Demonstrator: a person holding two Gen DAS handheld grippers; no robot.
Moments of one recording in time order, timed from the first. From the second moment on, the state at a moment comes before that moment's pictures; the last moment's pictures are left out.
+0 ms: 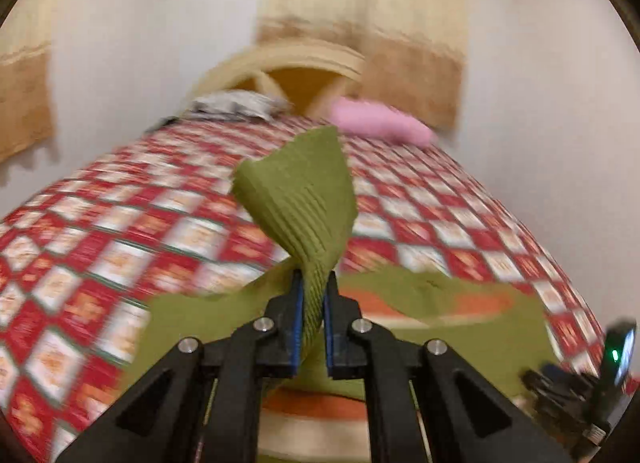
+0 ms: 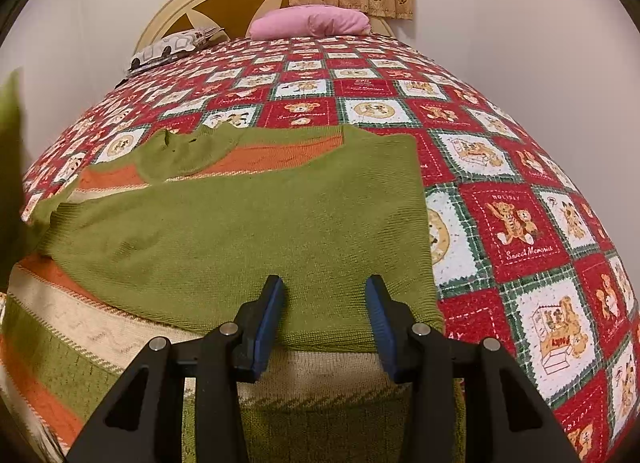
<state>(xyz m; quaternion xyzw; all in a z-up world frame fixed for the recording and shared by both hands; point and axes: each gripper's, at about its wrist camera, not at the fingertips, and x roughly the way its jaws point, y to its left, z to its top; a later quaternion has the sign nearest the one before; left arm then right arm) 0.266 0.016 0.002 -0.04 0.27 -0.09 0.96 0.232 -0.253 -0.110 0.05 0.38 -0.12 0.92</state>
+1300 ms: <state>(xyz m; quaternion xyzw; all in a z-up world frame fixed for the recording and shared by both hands) 0.218 0.113 -0.090 -0.22 0.37 0.00 0.90 0.329 -0.149 -0.097 0.19 0.46 0.04 0.87</state>
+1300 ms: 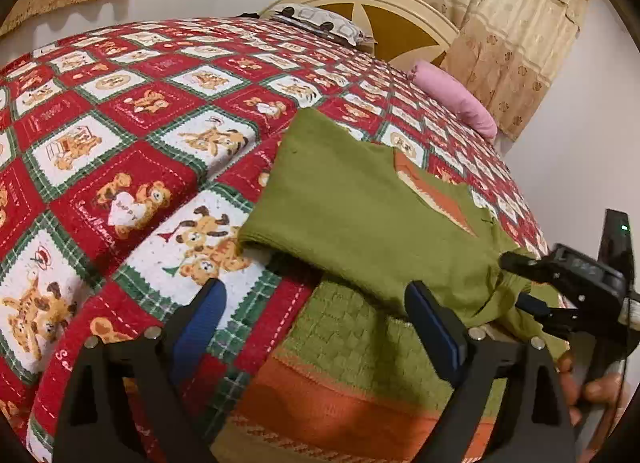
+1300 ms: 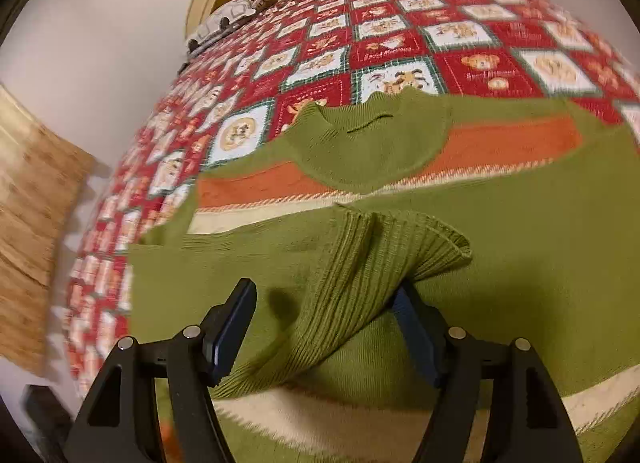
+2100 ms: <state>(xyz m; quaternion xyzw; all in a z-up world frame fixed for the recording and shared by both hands) 0.221 0.115 -0.092 -0.22 0.38 0.00 0.90 0.261 -0.255 -0.093 0.07 0.38 -0.09 0.92</state>
